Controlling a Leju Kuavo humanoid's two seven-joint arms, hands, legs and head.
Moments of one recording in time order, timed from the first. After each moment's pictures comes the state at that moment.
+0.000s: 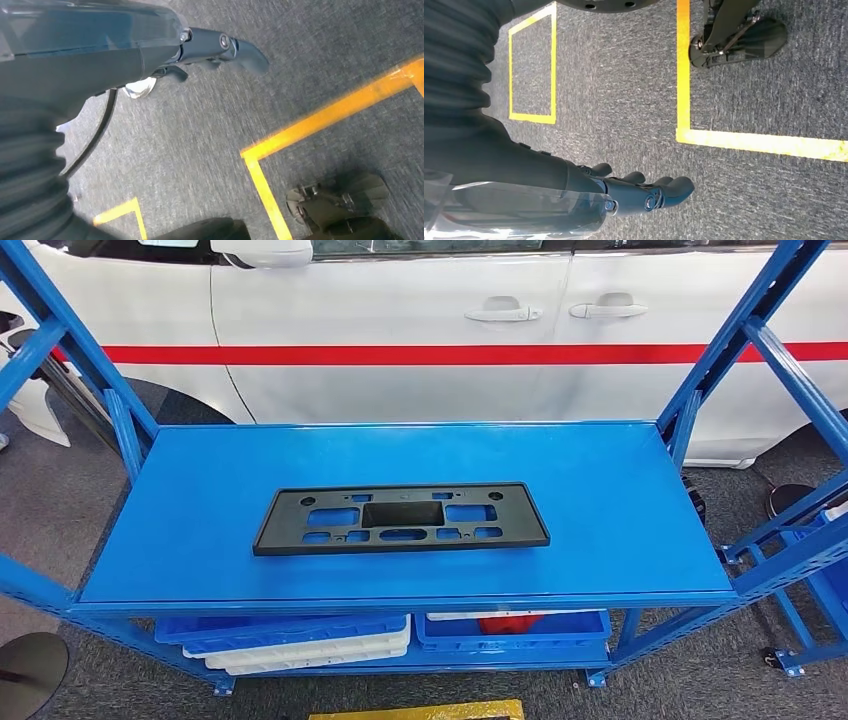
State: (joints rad) left arm -0.12 -0.11 -0.45 -0.21 -0.09 0.17 0.14; right arm -0.05 0.14 -0.37 -0.21 0.48 -0.29 0.19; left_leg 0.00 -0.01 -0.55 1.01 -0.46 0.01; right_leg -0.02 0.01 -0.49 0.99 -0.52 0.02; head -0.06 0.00
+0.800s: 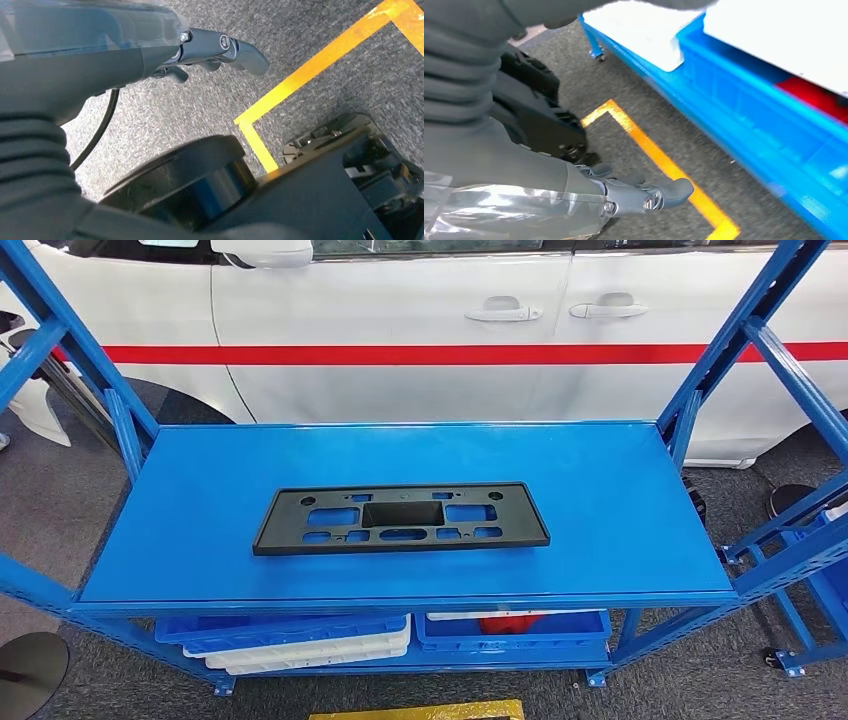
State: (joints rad) left arm -0.12 -0.14 -0.49 -0.19 -0.09 0.11 0.11; right arm -0.11 0.14 -0.85 -0.21 -0.13 0.30 -0.18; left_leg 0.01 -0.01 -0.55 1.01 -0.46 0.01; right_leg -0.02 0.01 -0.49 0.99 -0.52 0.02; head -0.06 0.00
